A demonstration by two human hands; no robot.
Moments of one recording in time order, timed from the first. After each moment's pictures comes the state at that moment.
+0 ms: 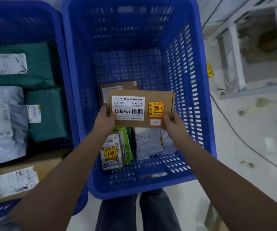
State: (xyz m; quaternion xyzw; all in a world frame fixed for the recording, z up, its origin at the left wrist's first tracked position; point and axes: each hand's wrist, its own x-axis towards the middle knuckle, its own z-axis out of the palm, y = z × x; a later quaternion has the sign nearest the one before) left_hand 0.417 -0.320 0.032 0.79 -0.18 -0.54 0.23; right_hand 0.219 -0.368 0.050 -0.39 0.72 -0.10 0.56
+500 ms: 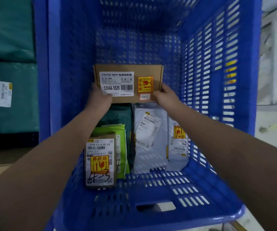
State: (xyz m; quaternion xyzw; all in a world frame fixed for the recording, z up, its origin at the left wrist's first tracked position) left_hand 0.445 -0.357 -0.105 0.83 -0.15 -0.48 0.22; right_hand 0.275 -0.455 -0.082 -0.50 0.66 0.03 0.56
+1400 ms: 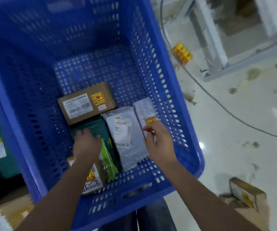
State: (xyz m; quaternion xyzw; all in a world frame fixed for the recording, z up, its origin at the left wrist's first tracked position) left_hand 0.353 -0.324 -0.023 0.84 -0.38 -0.38 -0.08; right_hand 0.153 -0.339 0.025 -0.59 0.66 -0.17 0.44
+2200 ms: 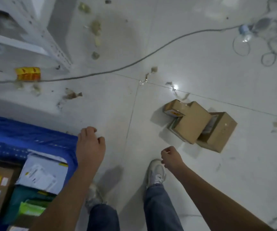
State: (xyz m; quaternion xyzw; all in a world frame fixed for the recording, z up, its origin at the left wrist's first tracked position) left_hand -0.004 -0.265 0.049 0.53 -0.79 -0.31 -0.07; right_hand -0.148 -0.070 0.042 0.12 0.84 -0.19 0.49
